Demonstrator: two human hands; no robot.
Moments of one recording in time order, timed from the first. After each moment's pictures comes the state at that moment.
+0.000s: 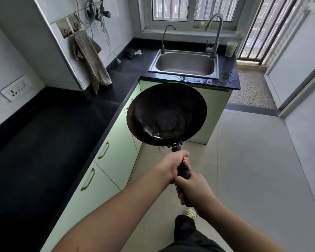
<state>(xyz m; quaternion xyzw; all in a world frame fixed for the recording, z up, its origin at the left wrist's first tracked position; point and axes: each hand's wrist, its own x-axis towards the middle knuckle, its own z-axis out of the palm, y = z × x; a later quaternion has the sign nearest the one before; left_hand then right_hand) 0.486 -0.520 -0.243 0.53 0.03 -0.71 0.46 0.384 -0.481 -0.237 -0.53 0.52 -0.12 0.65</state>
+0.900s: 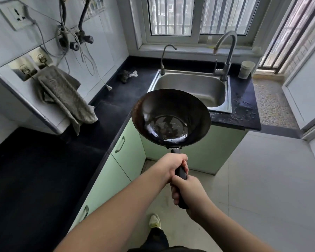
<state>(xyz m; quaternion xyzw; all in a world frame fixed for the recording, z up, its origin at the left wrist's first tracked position) 0.609 -0.823 -0.236 0.63 -0.03 -0.65 0.42 0.512 -0.779 -0.233 -0.43 0.51 -0.14 0.73</state>
